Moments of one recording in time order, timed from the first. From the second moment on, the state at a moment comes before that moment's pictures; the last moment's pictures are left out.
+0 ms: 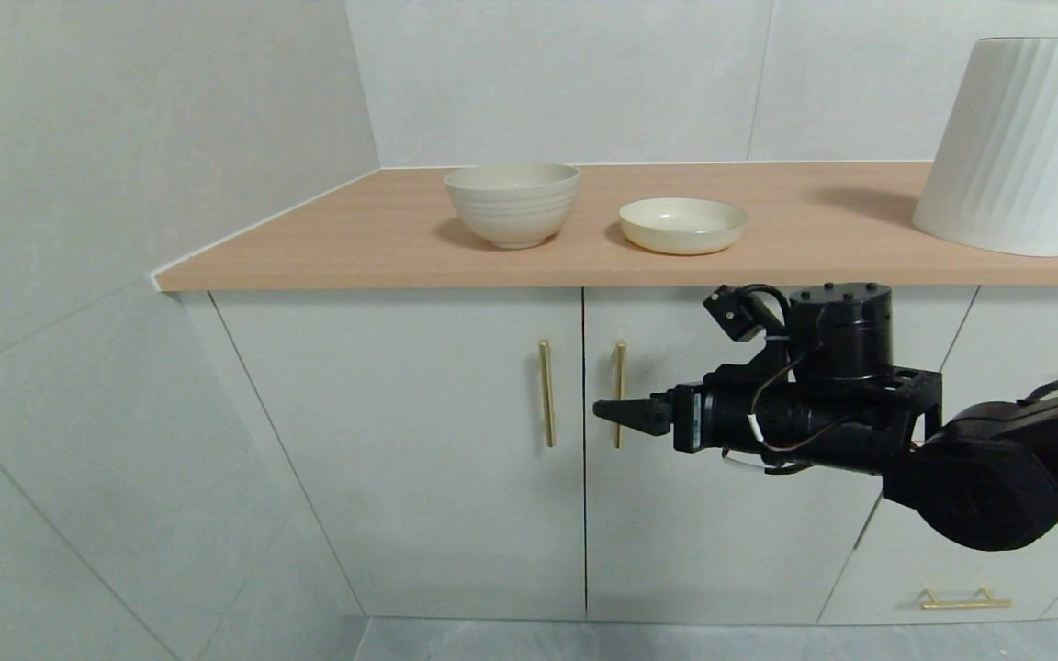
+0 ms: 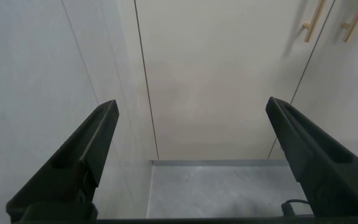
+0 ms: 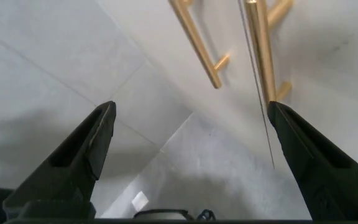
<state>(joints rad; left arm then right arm) 0.00 0.00 0.00 0.00 -0.02 0.01 0.58 1.89 -0.94 -0.67 0.33 0.32</state>
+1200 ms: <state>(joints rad) 0.00 0.00 0.00 0.00 -0.02 0.01 0.59 2.13 -0.98 -1.03 0.24 0.45</state>
